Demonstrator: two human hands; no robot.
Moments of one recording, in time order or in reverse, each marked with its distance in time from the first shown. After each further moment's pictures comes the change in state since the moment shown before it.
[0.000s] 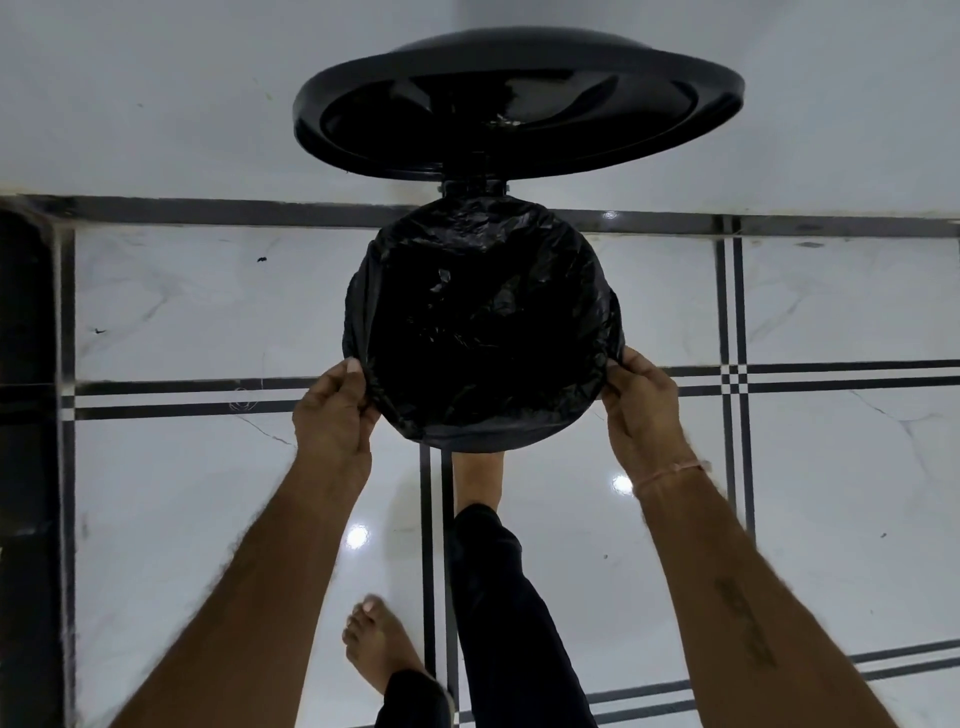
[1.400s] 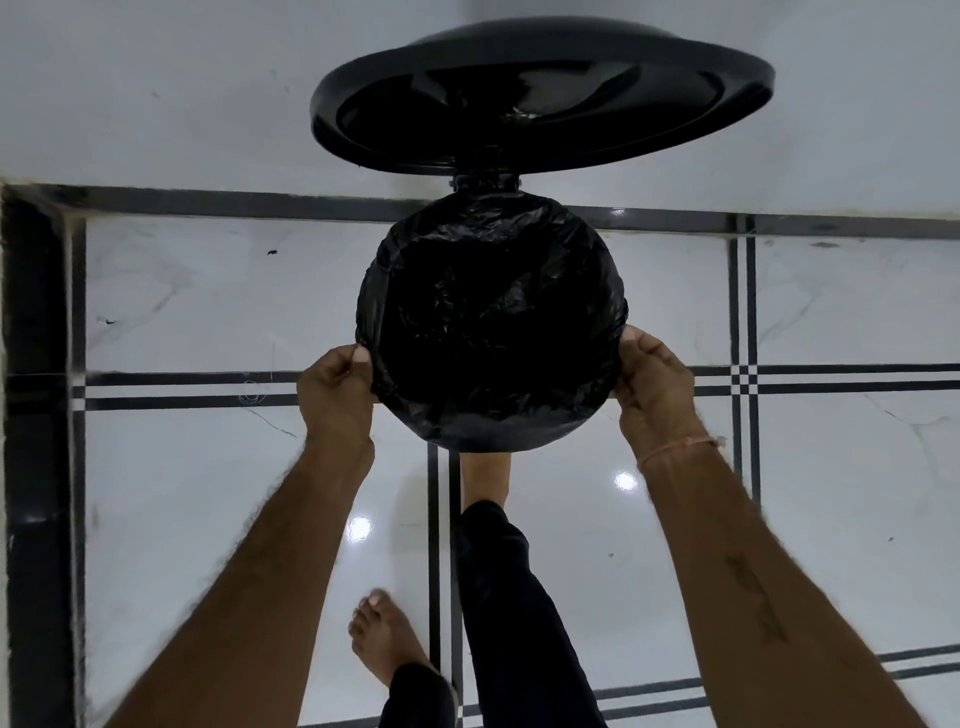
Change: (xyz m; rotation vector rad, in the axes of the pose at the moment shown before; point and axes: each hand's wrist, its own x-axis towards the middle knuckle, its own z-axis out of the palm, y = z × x) left_hand 0.006 0.010 0.002 0.316 0.025 0.242; right_hand 0.013 -0.005 0.014 -0.030 0.153 0.047
